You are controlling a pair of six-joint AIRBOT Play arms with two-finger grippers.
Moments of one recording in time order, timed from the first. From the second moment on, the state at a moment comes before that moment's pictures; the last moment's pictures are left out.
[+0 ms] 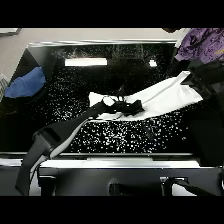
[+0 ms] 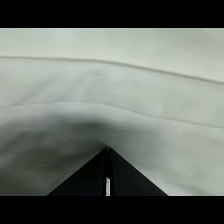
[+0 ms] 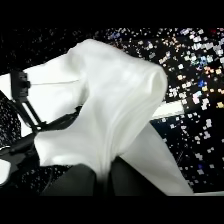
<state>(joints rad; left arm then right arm) -0.71 -2.14 1.81 0.32 -0.68 -1.53 -0.21 -1.34 1.80 -1.14 1.65 1.96</state>
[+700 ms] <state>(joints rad) -0.57 -2.14 1.97 0.41 -0.89 -1.56 -0.17 -1.31 1.79 -1.22 1.57 2.16</state>
